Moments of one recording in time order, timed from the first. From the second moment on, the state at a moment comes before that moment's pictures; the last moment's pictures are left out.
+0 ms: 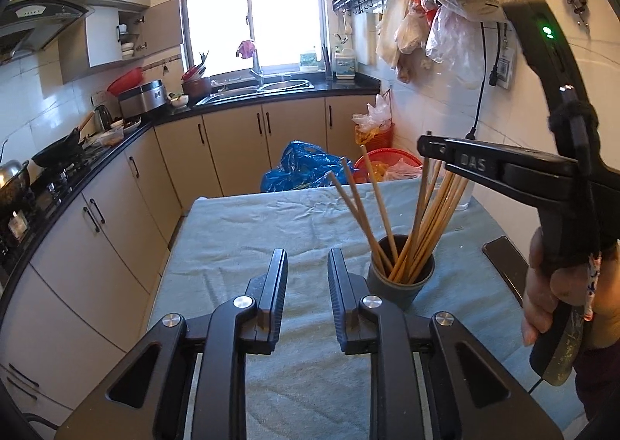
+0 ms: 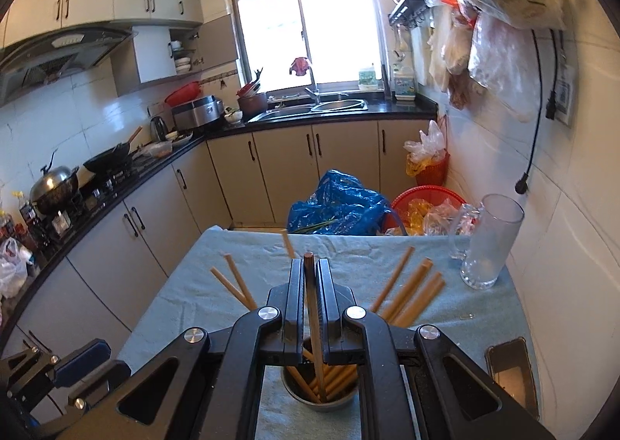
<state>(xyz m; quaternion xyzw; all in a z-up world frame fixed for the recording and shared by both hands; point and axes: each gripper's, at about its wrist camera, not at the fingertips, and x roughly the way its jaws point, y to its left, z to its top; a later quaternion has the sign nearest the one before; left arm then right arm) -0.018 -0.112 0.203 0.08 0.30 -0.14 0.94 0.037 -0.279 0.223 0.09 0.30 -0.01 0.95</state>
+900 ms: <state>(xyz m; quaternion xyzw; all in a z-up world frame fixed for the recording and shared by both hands) -0.019 -0.085 0.161 0.05 0.35 -0.15 0.92 0.101 -0.261 0.202 0.06 0.35 -0.01 0.93</state>
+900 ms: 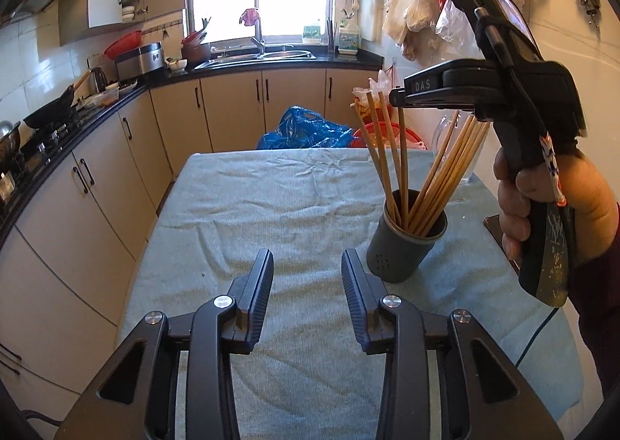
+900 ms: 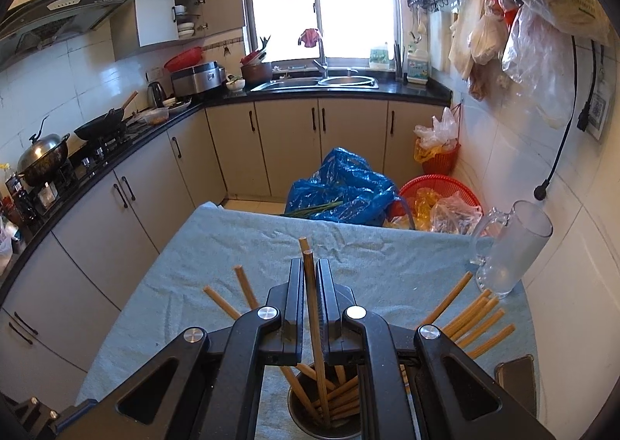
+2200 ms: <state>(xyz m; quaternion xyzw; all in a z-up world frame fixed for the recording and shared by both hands) -0.037 -0.083 0.160 0.04 0.35 -0.15 0.92 0.054 -0.283 0.237 0.10 0.32 -0.01 0.94</state>
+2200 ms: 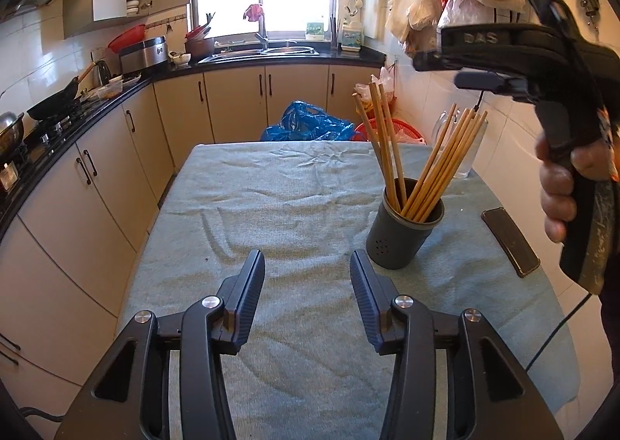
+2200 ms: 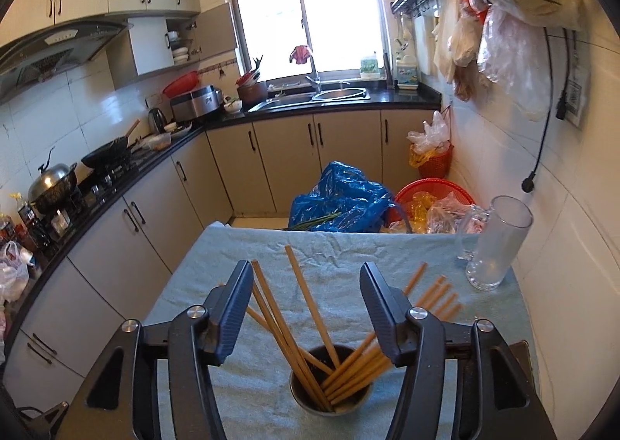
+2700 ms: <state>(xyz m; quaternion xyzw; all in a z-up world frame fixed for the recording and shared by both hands) -0.091 -0.072 0.181 0.03 0.33 -0.14 0.93 -0.054 -0.275 0.232 0.08 0.31 0.00 0.95</state>
